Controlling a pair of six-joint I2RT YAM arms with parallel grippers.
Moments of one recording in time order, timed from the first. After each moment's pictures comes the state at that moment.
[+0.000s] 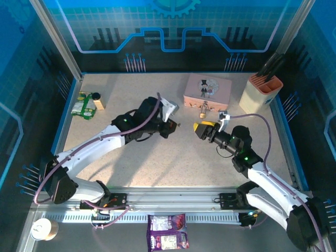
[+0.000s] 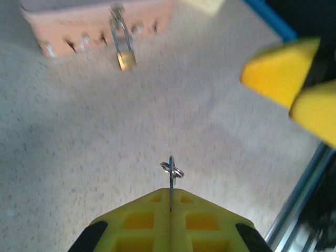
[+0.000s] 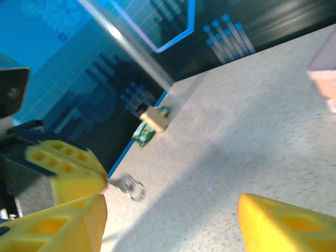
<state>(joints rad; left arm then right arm) -0.74 1.38 1.21 -0.55 0.18 -0.21 0.41 0.86 0.39 0.36 -0.40 0.67</state>
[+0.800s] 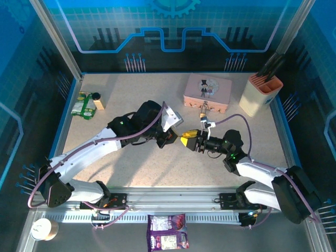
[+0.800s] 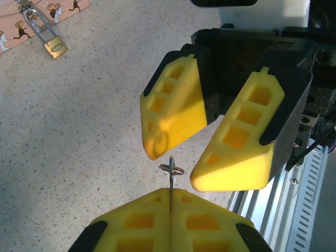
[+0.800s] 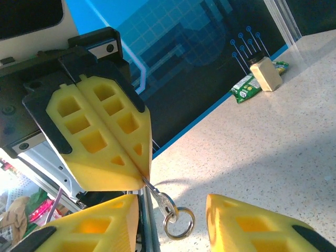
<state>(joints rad) -0.78 1.33 1.22 -0.66 0.34 0.00 0.51 1.16 0.30 0.92 -0.77 0.68</state>
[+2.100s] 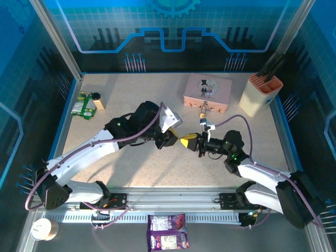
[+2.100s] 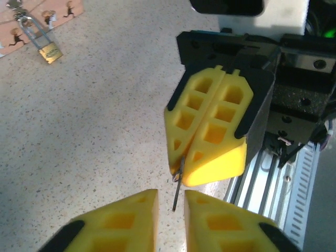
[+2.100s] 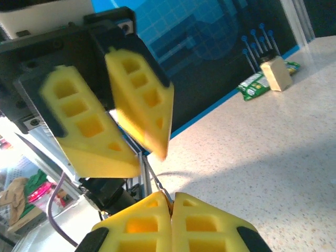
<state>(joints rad) -0.77 1.28 1.20 -0.65 0.34 0.01 0.52 1.08 0.30 0.81 -0.78 0.59</state>
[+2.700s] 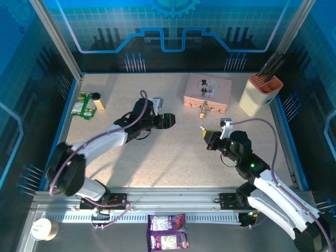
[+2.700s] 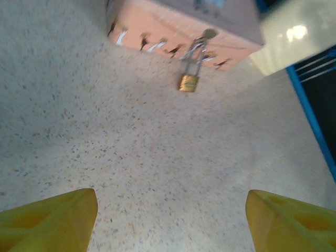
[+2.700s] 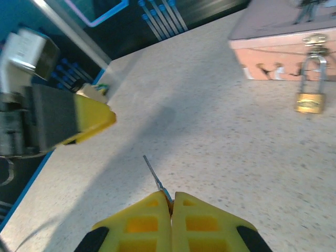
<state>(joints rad) -0.55 1.53 0.98 -0.09 0.22 -0.59 0.52 0.65 0.43 -0.12 -0.06 0.59</state>
